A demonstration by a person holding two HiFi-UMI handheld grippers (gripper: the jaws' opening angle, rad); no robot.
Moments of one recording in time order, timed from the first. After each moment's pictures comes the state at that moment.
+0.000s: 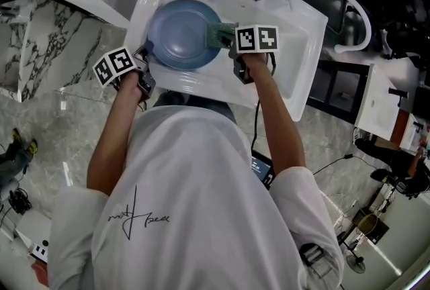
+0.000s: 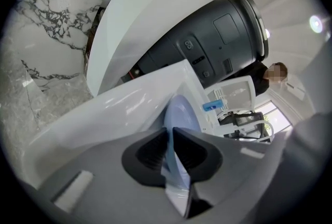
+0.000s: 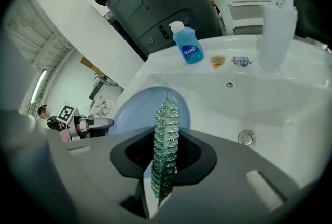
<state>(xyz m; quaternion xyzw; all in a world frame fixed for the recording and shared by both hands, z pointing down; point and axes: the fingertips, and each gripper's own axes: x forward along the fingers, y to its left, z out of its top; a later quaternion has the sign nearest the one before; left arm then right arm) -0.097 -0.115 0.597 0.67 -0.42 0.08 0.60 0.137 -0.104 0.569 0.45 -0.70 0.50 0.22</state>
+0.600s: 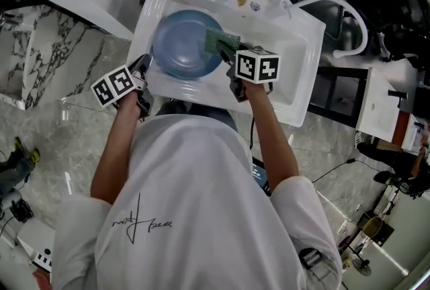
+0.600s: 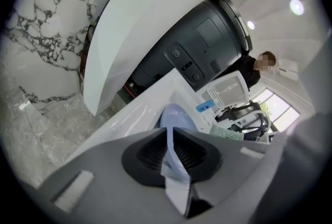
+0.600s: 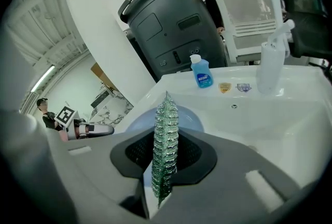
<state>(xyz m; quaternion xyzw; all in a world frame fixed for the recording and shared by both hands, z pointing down) -0.118 -0.109 0.563 0.72 -0.43 0.09 0.54 0.122 -0.102 0.515 0.50 -0.75 0.40 0.16</state>
